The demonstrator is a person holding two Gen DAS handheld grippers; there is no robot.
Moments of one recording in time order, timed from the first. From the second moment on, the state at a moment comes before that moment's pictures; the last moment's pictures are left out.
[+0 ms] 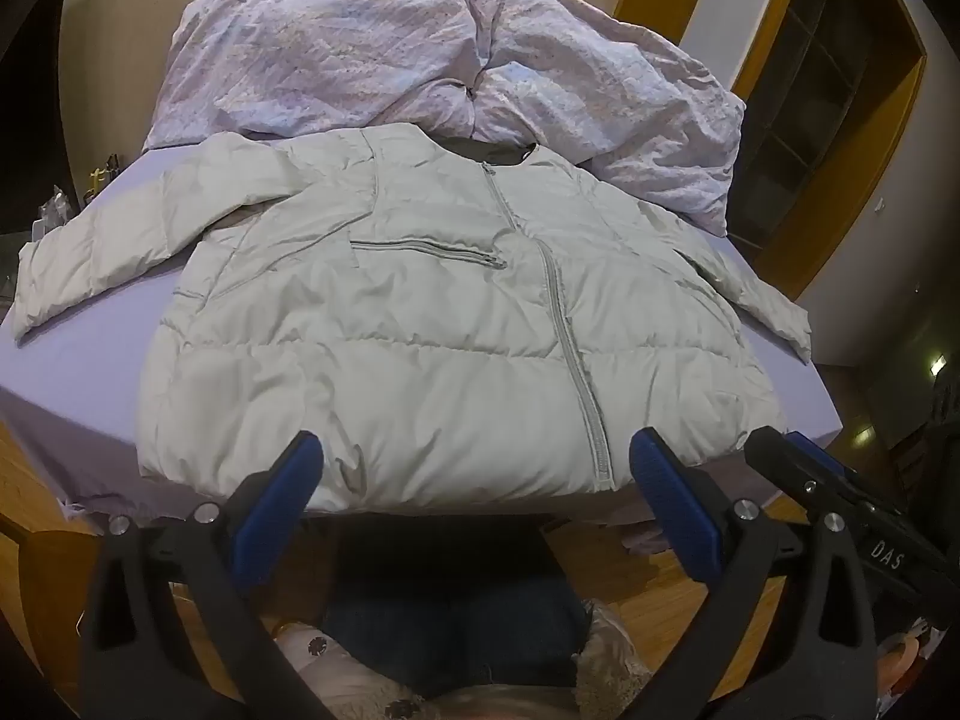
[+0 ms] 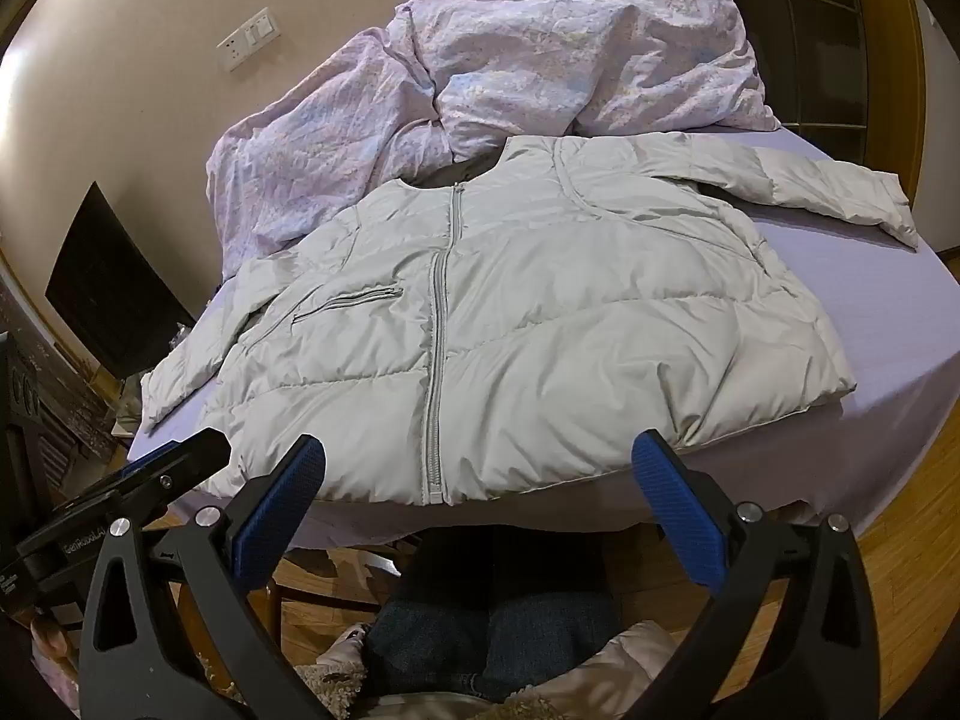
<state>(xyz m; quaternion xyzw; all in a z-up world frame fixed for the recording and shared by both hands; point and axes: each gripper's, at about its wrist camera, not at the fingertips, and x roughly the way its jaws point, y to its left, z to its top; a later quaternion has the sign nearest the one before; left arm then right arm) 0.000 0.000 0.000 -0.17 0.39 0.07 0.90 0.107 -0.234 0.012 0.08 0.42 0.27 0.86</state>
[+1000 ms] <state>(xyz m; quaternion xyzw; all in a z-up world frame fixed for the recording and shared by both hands) 0.000 0.000 0.000 -0.16 0.39 0.07 0.90 0.109 -0.234 0.013 0.08 0.42 0.27 0.86</state>
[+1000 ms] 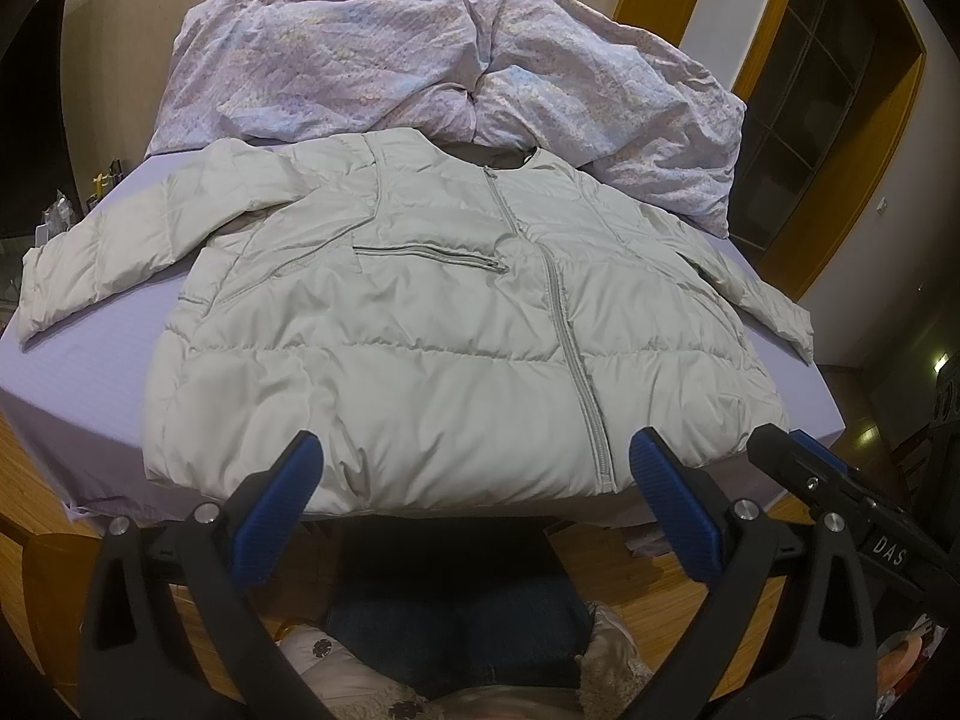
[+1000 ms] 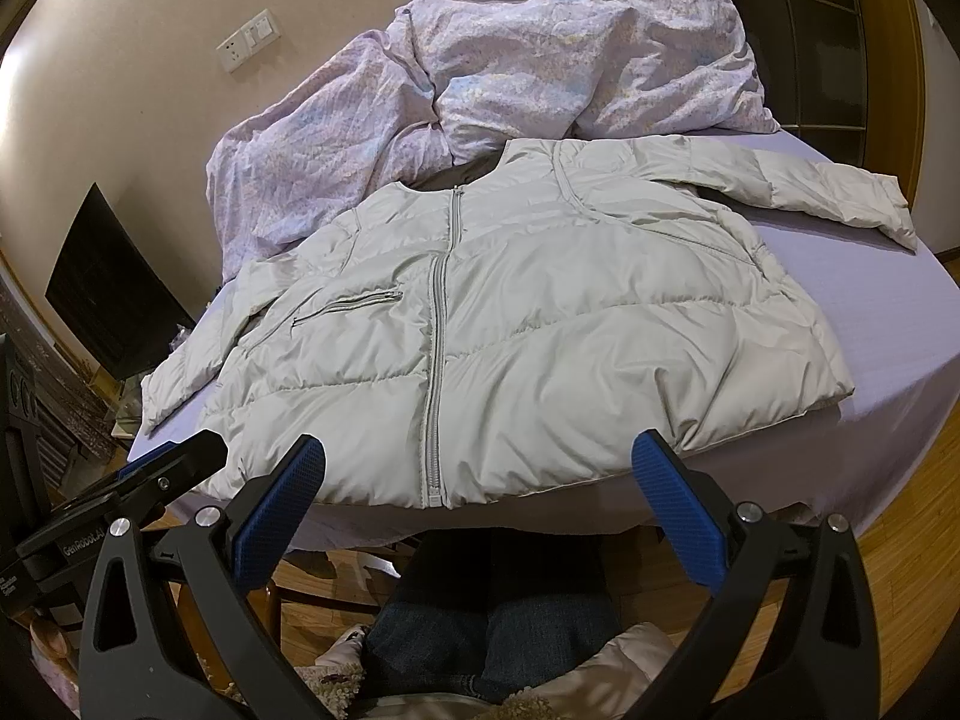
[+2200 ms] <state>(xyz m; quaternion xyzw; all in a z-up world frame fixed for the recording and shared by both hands) 0.000 -0.001 0.000 -0.16 0.39 0.07 0.91 0.111 -0.236 0.011 0.08 0.42 0.27 0.86</state>
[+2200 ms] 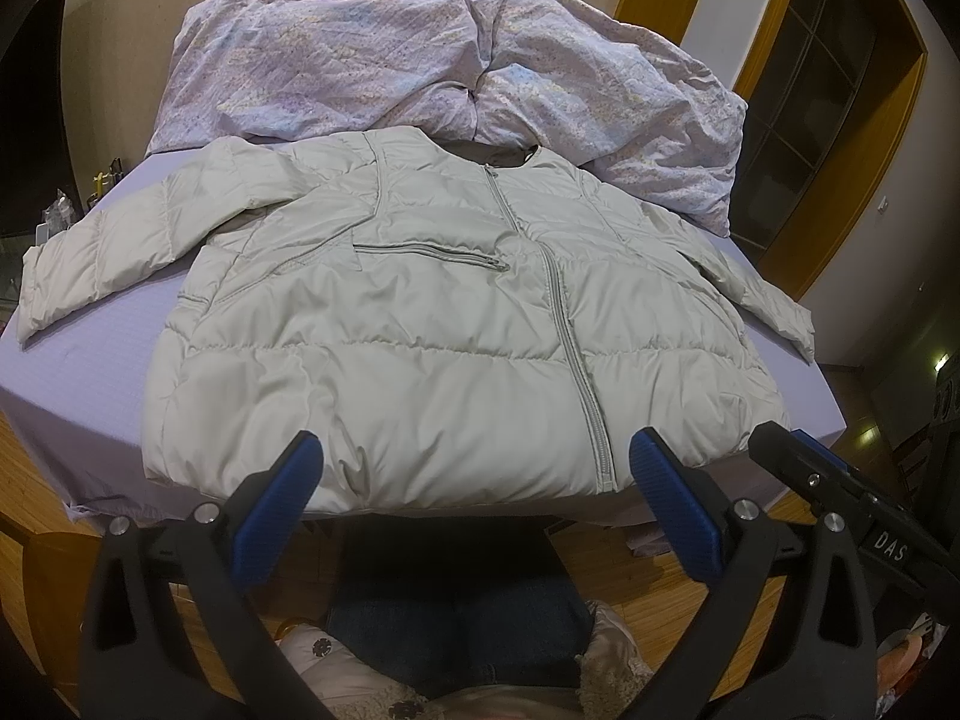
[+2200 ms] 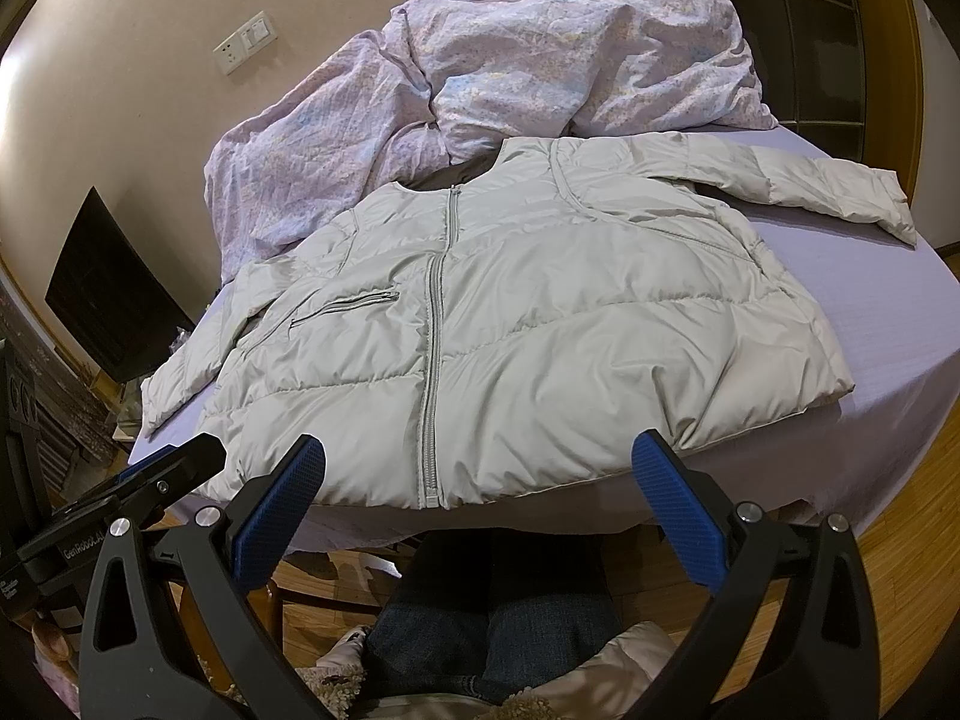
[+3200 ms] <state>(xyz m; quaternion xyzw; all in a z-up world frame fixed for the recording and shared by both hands) 0.000 0.006 0.005 -0.16 0.39 0.07 0.90 0.114 -0.237 0.016 0.08 0.42 0.27 0.86</state>
